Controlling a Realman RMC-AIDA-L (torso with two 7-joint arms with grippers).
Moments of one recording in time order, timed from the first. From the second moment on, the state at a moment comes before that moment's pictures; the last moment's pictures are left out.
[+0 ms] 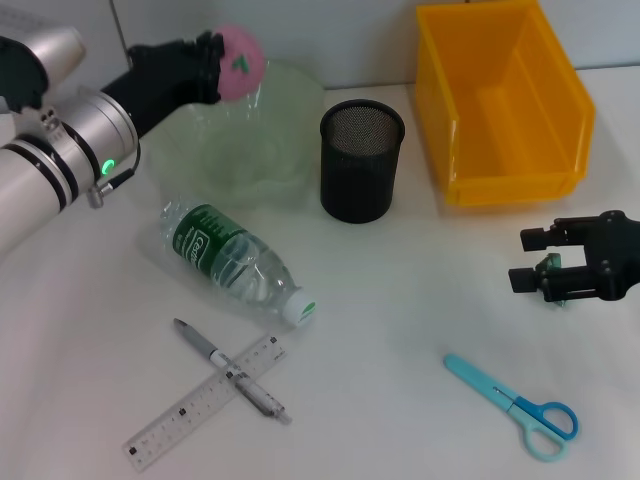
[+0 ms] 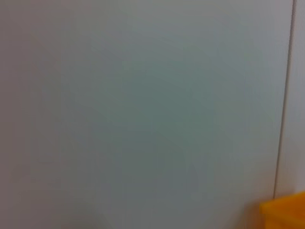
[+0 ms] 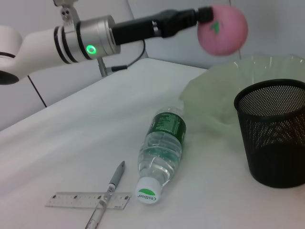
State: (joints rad) left arm -0.77 -2.08 1.41 0.31 0.62 0.74 -0.79; right arm 0.50 1.95 -0.51 -0.73 -2.23 -1.74 1.50
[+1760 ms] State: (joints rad) left arm -0.48 -1.97 1.45 0.65 1.24 1.36 -1.37; right arm 0.64 1.95 -0.76 -1.15 -2.46 -1.78 2.08
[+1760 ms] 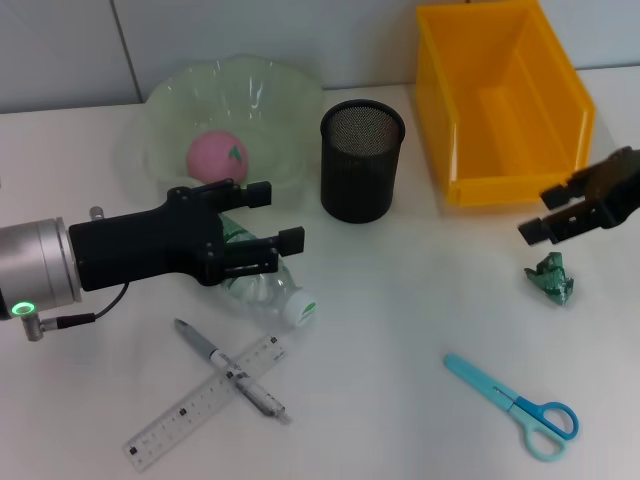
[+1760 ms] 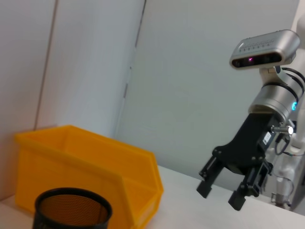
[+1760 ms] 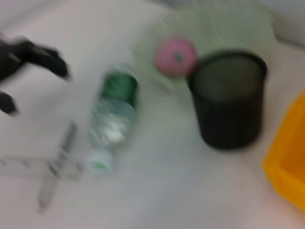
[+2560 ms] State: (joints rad) left arm -0.49 -1.99 1.35 0.65 1.34 1.35 -1.38; right arm 0.68 2.04 -0.95 -1.12 -2.78 -1.62 2.18
